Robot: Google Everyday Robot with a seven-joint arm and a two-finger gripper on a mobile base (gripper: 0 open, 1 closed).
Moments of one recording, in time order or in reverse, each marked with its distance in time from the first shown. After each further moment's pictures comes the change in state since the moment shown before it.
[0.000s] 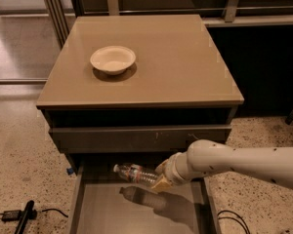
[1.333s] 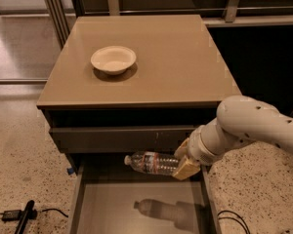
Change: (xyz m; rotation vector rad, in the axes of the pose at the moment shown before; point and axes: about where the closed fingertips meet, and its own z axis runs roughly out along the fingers) arm -0.027 0.003 -0.163 -0.058 0.110 -0.090
